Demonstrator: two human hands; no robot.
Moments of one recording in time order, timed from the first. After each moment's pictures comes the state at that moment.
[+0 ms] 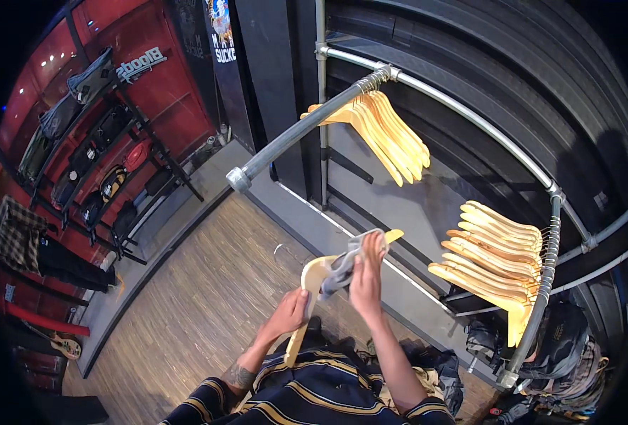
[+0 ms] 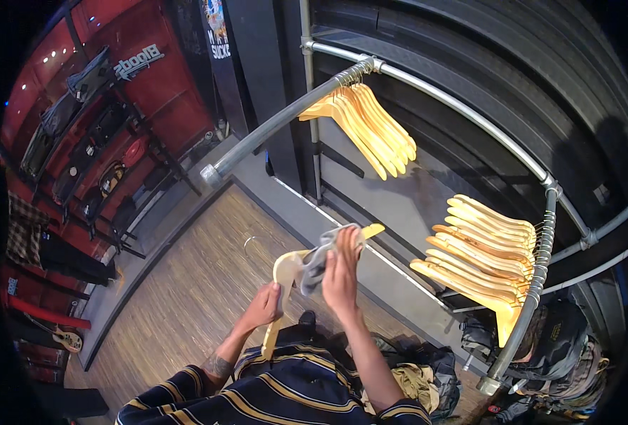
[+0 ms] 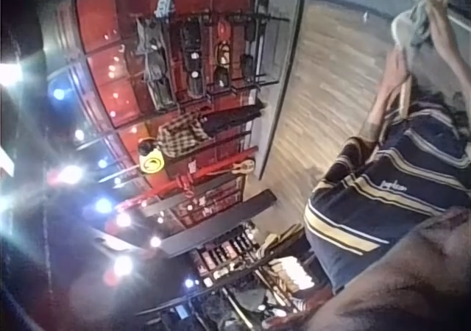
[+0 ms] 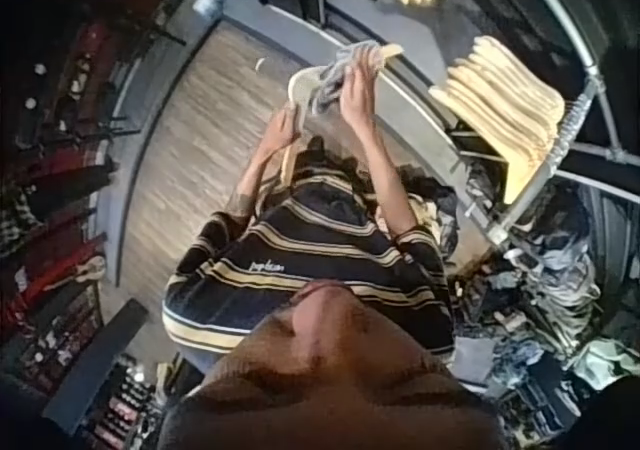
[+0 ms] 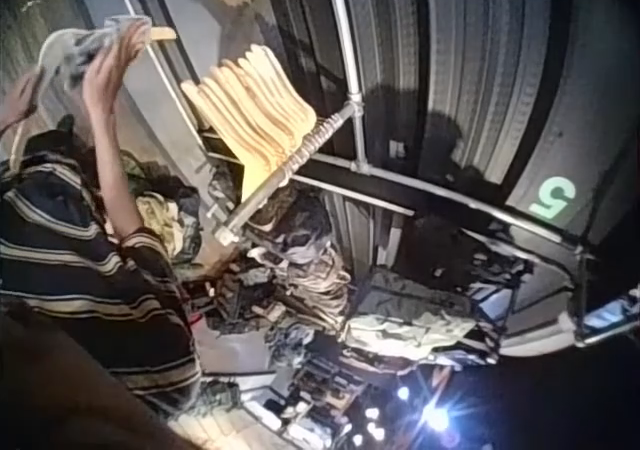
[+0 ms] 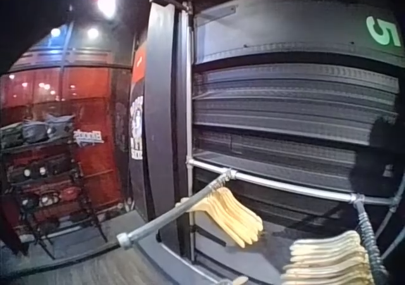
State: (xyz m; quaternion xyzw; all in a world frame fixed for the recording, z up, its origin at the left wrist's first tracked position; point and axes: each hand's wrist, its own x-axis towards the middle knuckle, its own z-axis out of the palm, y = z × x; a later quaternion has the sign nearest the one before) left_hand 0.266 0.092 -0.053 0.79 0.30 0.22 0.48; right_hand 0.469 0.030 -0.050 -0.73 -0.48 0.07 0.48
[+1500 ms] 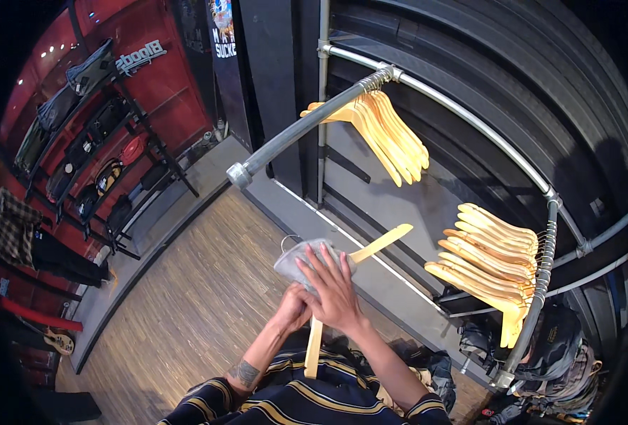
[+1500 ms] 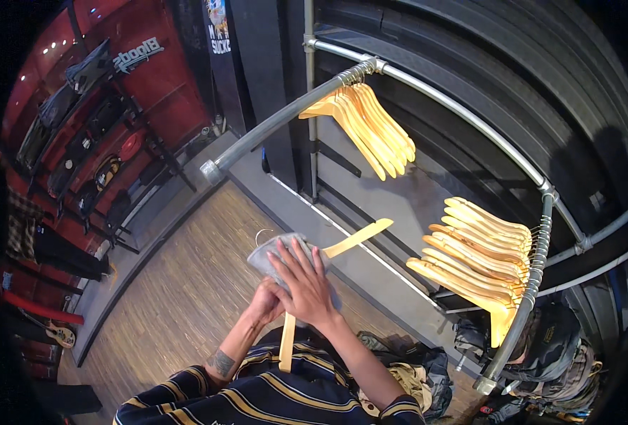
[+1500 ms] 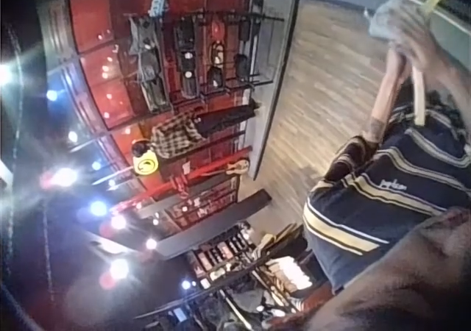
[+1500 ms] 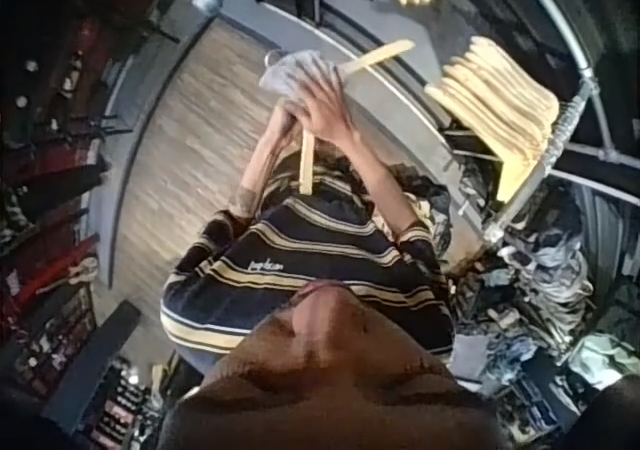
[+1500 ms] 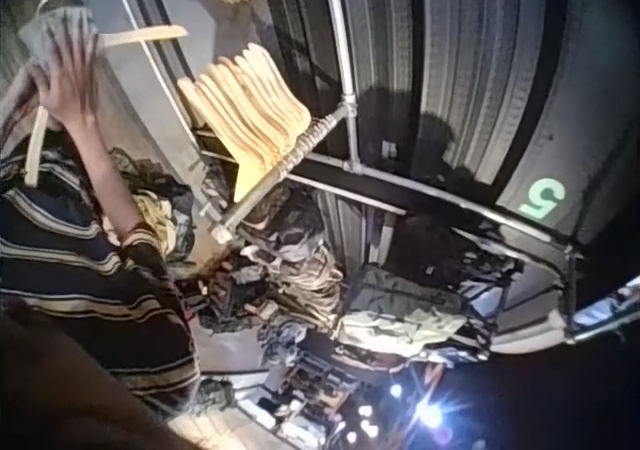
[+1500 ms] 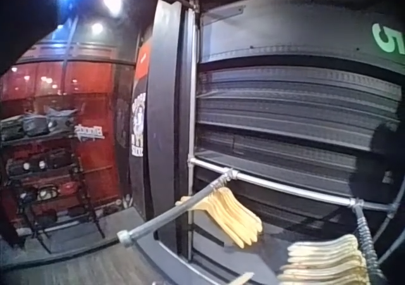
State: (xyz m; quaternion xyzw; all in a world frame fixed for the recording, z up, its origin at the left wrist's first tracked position) left_hand 0.298 0.088 -0.067 0.19 0.28 0.28 0.90; right_hand 0.426 0.023 0.004 -0.65 -0.68 0.03 0.34
